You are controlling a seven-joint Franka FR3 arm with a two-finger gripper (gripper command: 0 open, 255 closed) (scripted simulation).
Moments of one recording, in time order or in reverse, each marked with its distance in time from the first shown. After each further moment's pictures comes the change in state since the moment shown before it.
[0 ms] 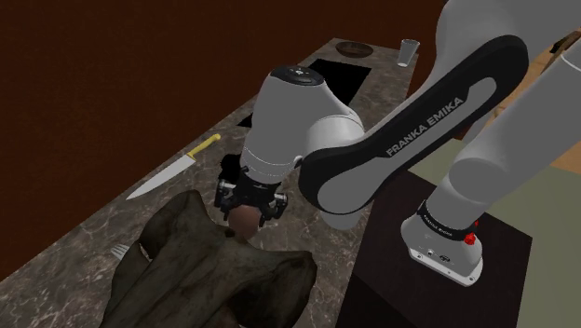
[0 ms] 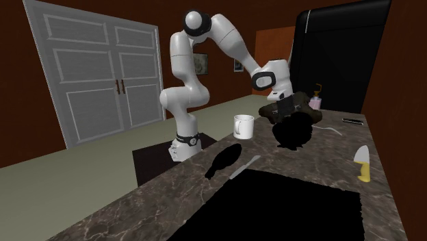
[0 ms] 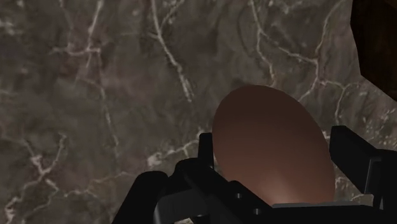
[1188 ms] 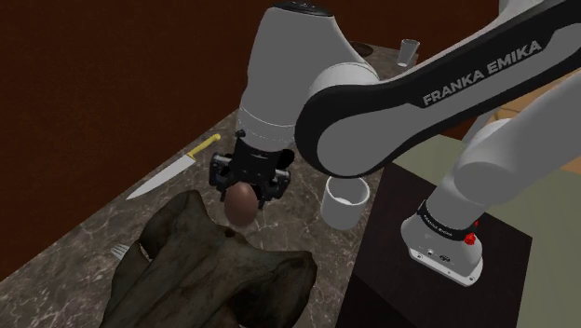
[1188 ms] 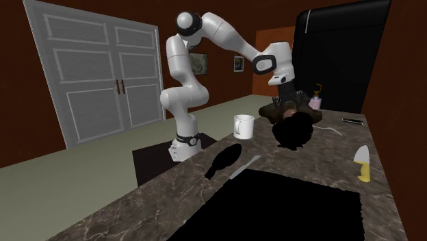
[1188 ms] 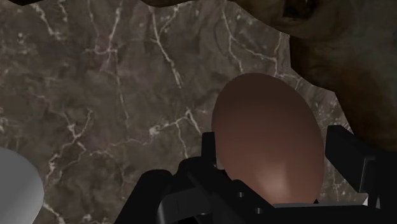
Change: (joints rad) arm 0.104 -0.186 -0.140 0.084 0.143 -0.255 -0.098
